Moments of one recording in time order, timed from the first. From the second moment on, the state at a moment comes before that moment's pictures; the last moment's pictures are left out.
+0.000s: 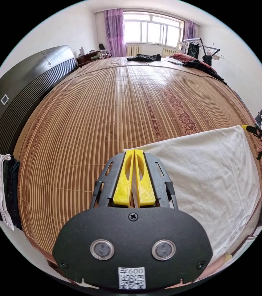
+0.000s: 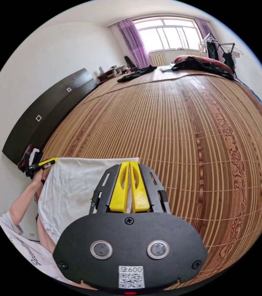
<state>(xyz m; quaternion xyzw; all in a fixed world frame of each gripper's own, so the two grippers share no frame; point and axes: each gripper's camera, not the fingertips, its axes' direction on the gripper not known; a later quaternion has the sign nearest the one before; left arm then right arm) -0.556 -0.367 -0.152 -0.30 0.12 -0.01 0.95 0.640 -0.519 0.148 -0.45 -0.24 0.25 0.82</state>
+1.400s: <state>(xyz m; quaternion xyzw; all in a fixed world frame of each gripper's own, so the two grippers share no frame) -0.618 -0.377 -0.149 -0.30 0.11 0.00 0.95 0.615 -0.513 -0.005 -0.49 -0.28 0.20 0.80</state>
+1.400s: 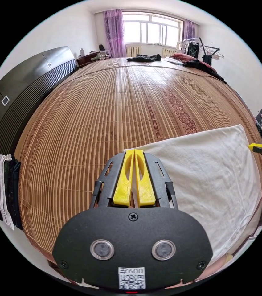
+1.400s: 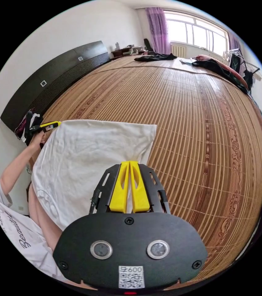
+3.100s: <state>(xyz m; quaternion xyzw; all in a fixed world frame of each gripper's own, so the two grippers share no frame) -0.553 -0.411 -0.175 -0.63 0.62 0.41 -0.22 0.626 -0.285 -0.078 -0.53 -0.34 0.45 0.63</state>
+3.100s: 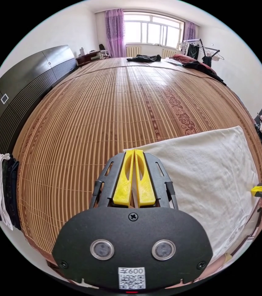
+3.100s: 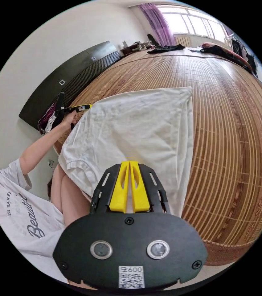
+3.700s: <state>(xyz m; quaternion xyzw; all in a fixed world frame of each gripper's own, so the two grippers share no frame) -0.538 -0.409 -0.172 -0.63 0.62 0.41 -0.22 0.612 -0.155 -0.032 -0.51 -0.30 0.45 0.67</state>
